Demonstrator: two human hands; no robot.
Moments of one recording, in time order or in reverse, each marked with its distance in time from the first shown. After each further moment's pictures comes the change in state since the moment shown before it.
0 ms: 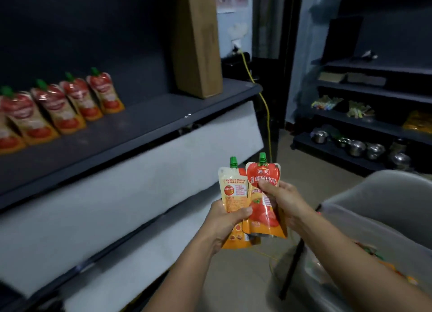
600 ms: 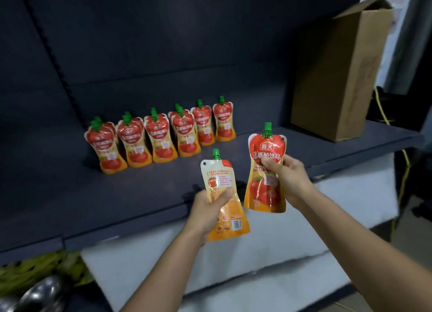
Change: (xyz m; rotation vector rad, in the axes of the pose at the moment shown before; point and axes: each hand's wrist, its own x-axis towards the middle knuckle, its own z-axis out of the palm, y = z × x) left_hand 0.015 0.103 -0.339 -0.080 0.568 0.278; right_hand 0.135 -0.071 0.362 -0.105 -0.357 -0.331
